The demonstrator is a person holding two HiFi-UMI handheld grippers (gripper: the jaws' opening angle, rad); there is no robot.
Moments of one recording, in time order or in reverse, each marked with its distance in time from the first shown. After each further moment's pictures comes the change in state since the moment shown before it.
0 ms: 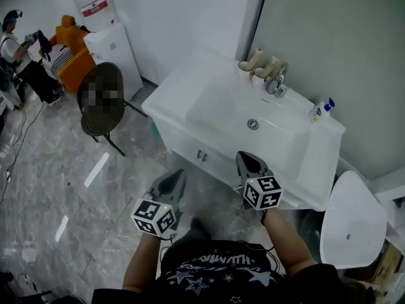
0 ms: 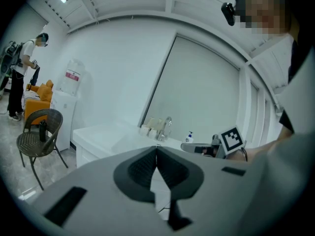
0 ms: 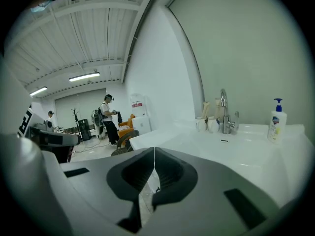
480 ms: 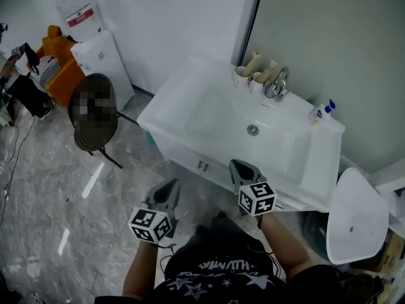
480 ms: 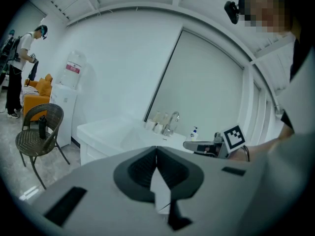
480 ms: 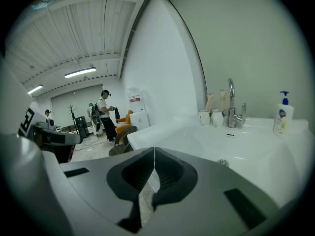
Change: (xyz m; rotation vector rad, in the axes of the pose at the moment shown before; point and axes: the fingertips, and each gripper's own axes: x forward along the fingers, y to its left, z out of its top) left arm 0.017 0.064 -0.008 -0.022 0.074 -0.014; right arm 0.053 0.012 -0.017 0.015 0.052 -0.027
